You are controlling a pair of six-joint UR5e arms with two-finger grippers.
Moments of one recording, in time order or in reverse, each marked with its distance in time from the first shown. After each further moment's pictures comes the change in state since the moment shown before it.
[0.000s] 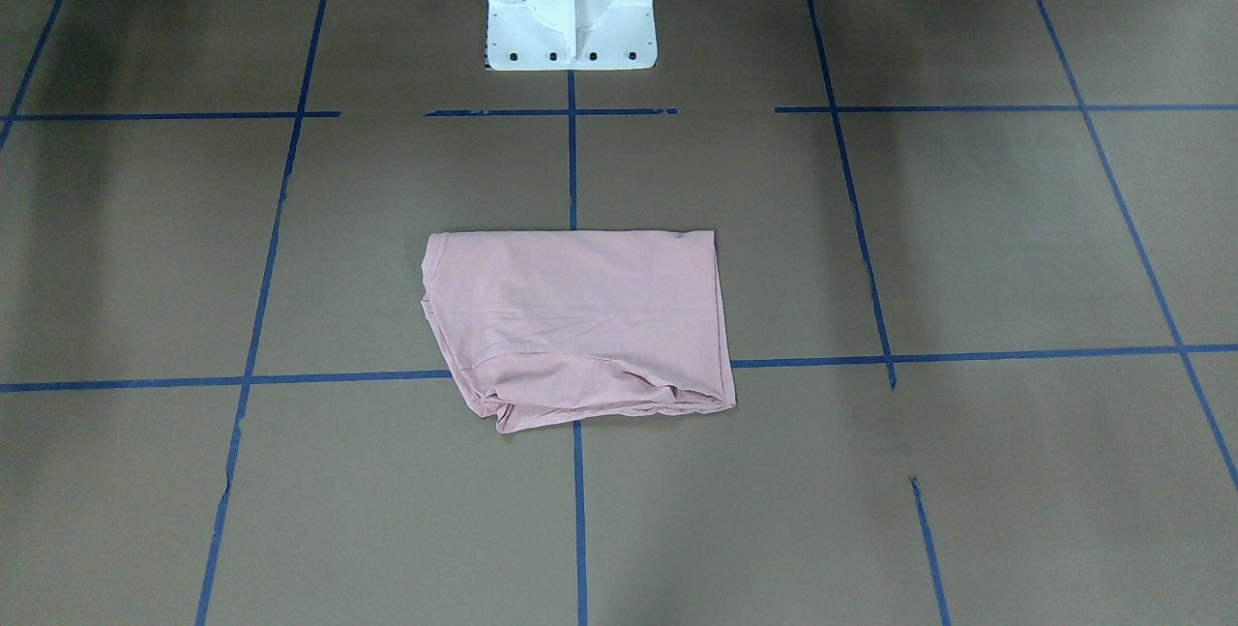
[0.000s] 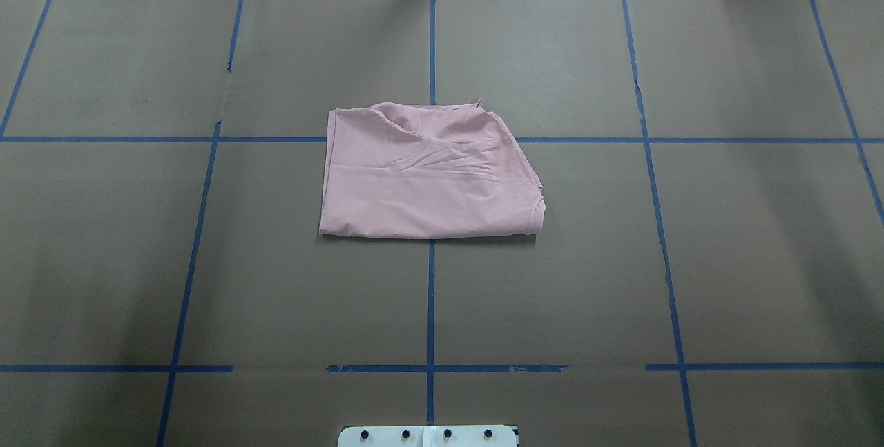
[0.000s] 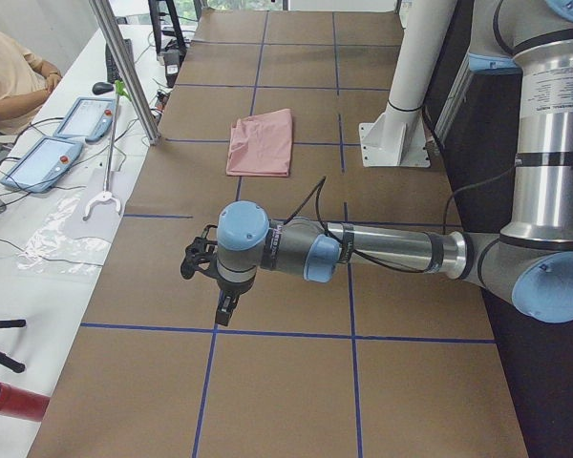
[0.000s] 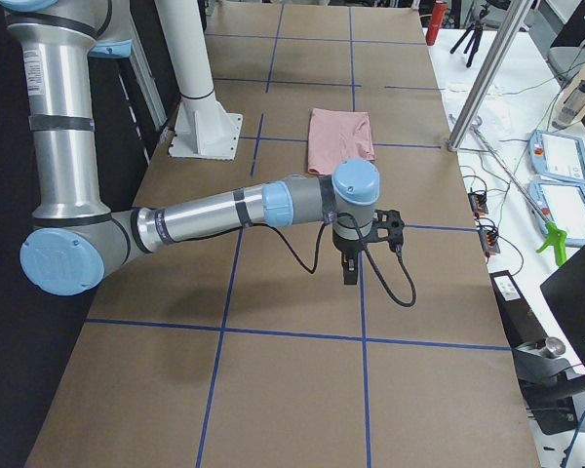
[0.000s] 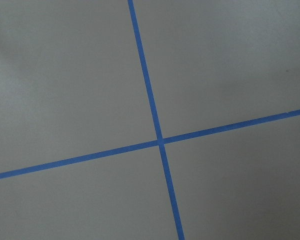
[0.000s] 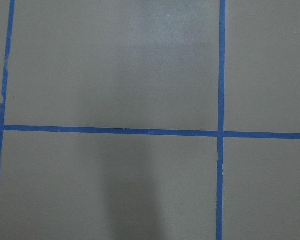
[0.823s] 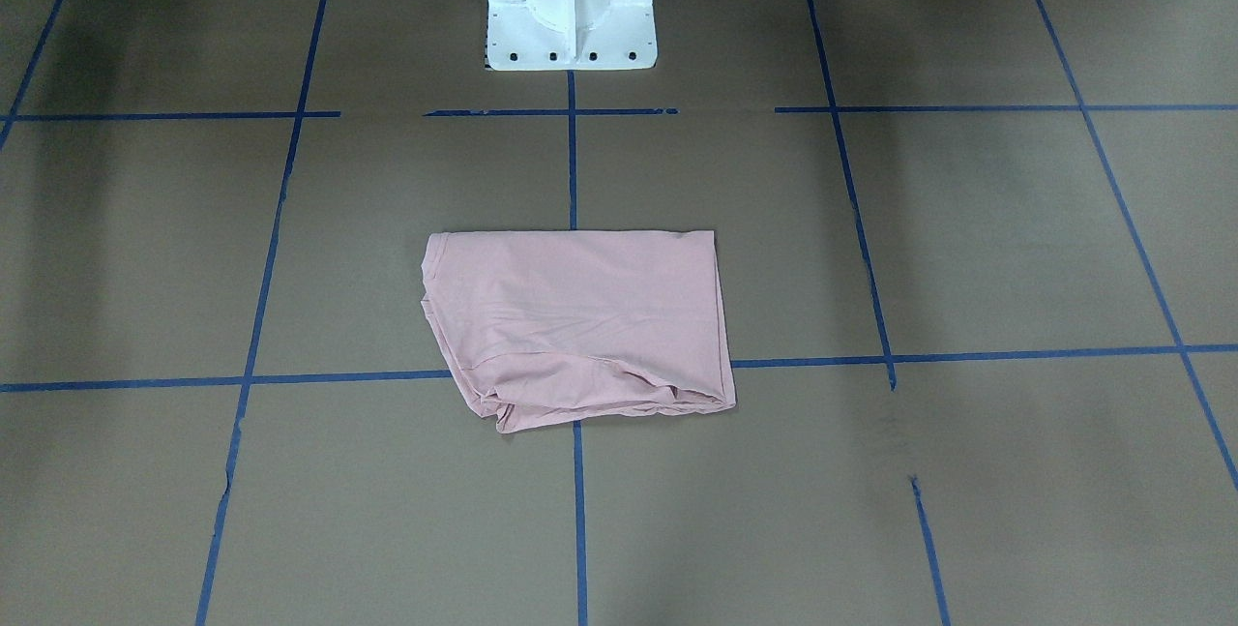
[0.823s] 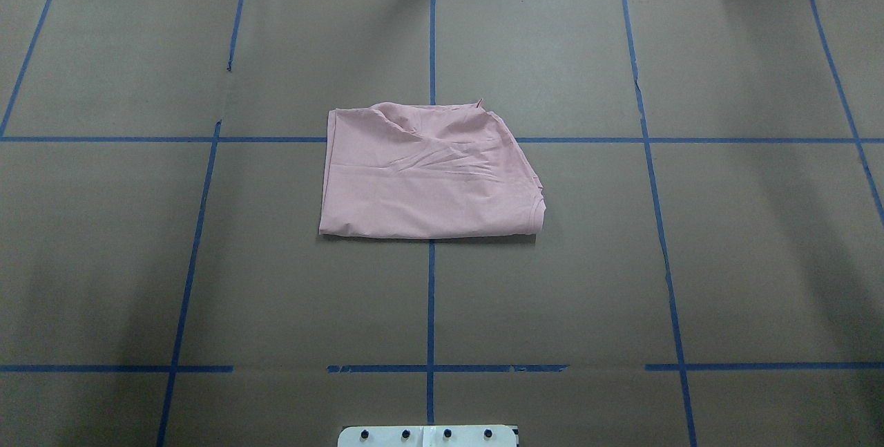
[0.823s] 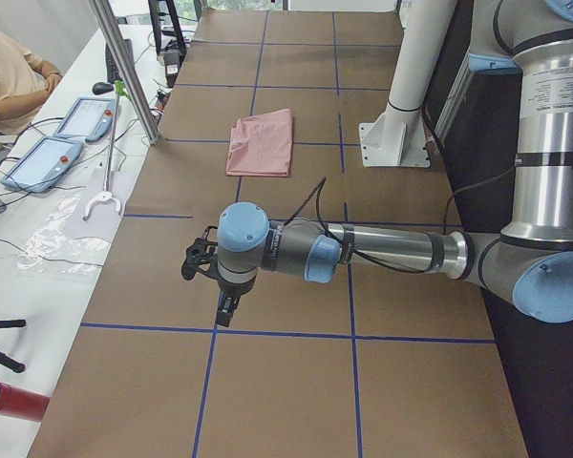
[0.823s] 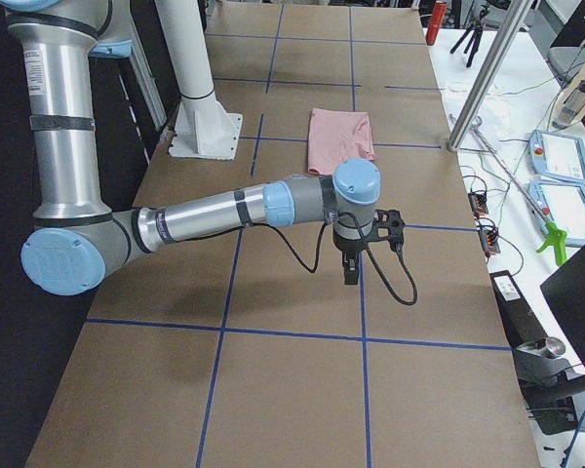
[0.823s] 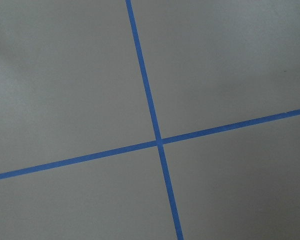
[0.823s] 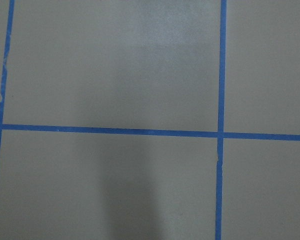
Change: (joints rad) left arm 0.002 0.007 0.001 0.001 0.000 -0.002; right arm -0.004 -0.001 -0.001 0.003 -0.005 -0.001
